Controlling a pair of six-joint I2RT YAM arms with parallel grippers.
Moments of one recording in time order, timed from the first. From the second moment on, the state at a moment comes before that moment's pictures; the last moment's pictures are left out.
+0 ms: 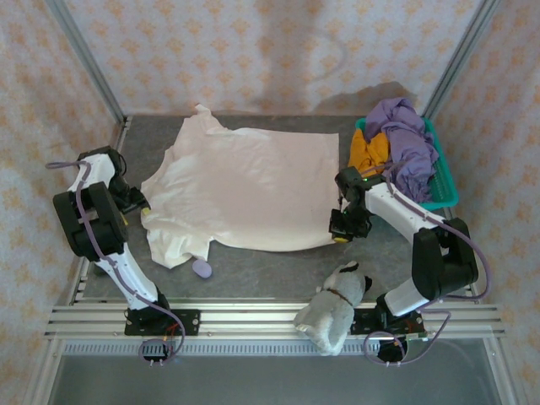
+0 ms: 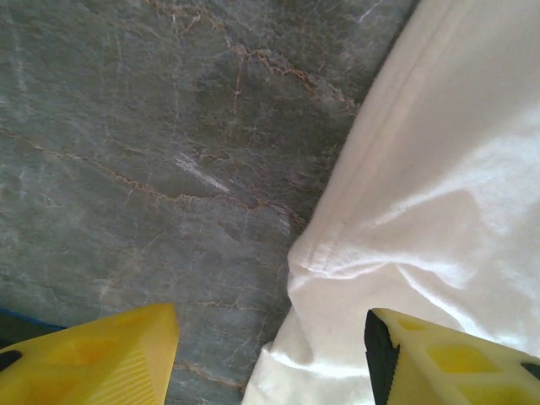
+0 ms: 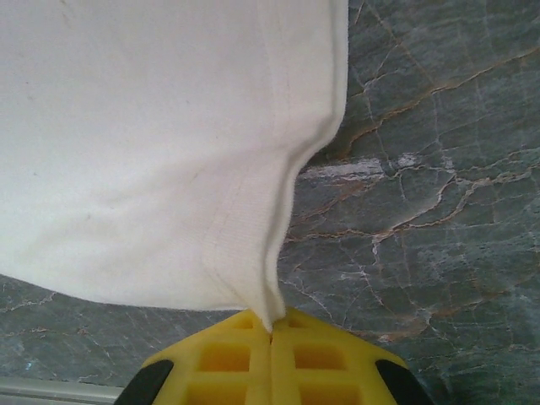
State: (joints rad) left arm 0.46 1.89 1.41 -1.20 0.00 -0.25; right arm 0.34 1.52 1.02 -1.06 -0.23 0.51
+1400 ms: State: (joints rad) left arm 0.46 1.78 1.23 -1.12 0.03 -0.33; right arm 0.35 1.42 0.91 -1.10 -0.22 0.55
